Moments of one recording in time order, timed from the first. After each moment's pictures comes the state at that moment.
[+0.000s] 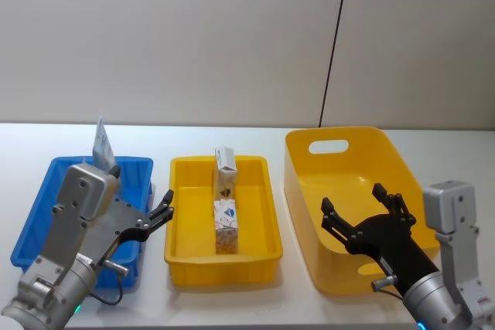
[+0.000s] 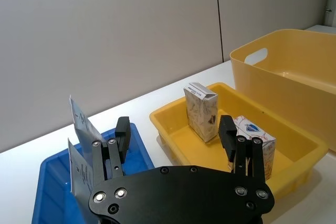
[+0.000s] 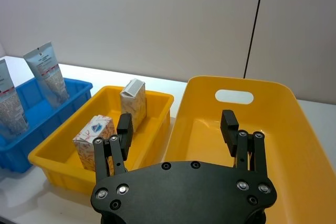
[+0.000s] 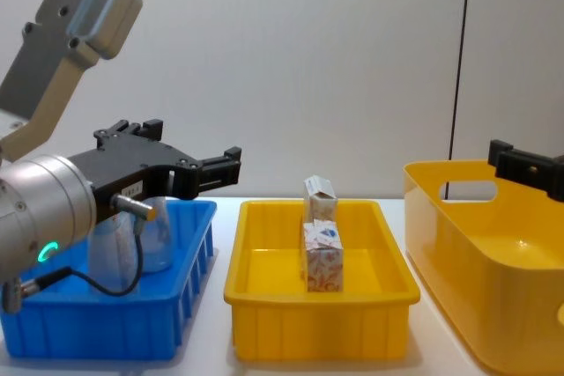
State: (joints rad) left arm -0.24 0.38 0.45 -1.63 -0.20 0.01 -0.01; right arm -0.01 0.34 -0.23 -1.77 0.29 0.03 0.07
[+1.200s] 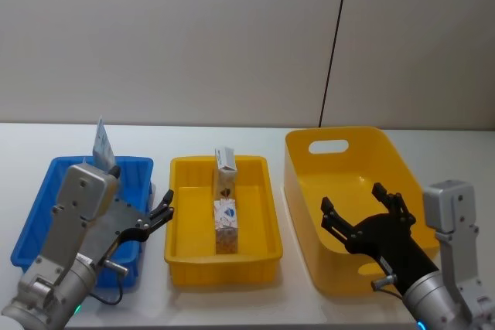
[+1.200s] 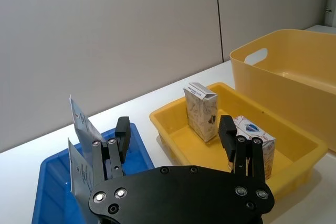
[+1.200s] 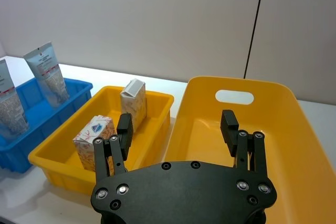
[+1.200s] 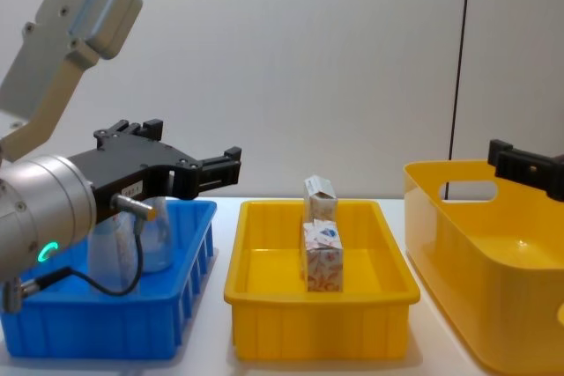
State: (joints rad) left arm -0.24 0.38 0.45 -1.63 -0.20 0.01 -0.01; right arm -0.01 0.34 -0.23 -1.77 0.29 0.03 0.07
